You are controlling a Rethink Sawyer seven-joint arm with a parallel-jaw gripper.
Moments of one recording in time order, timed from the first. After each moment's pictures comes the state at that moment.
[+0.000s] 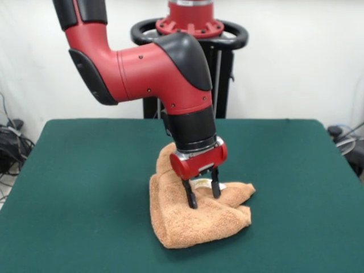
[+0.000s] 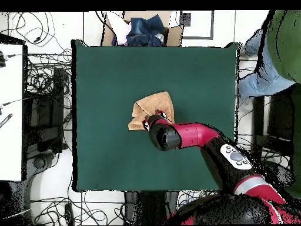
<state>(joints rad) -0.68 -0.44 0.47 1.79 -0.58 0.16 1.23</state>
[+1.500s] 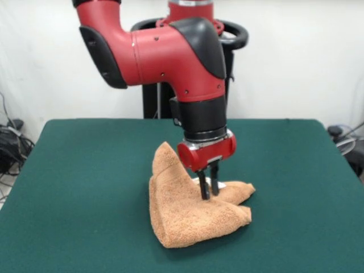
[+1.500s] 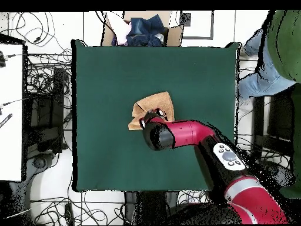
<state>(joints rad) -0.58 -0.53 0.41 1.80 -0.53 0.15 1.23</state>
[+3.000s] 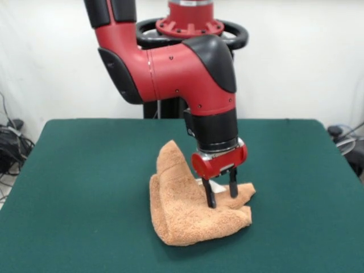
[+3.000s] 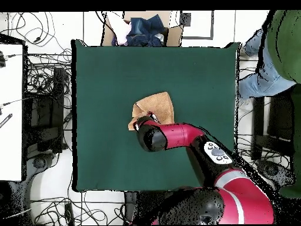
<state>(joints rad) -0.53 -0.44 0.37 1.78 -0.50 0.10 1.23</state>
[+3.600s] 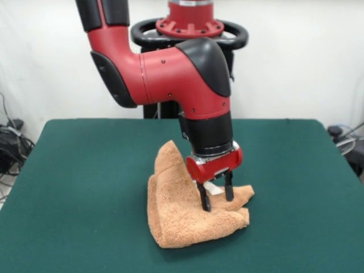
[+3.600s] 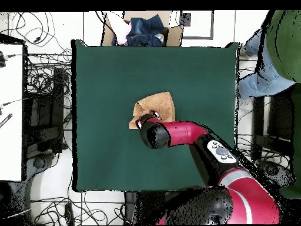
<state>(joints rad) -0.56 -0.43 0.40 1.76 -0.49 0.16 1.23</state>
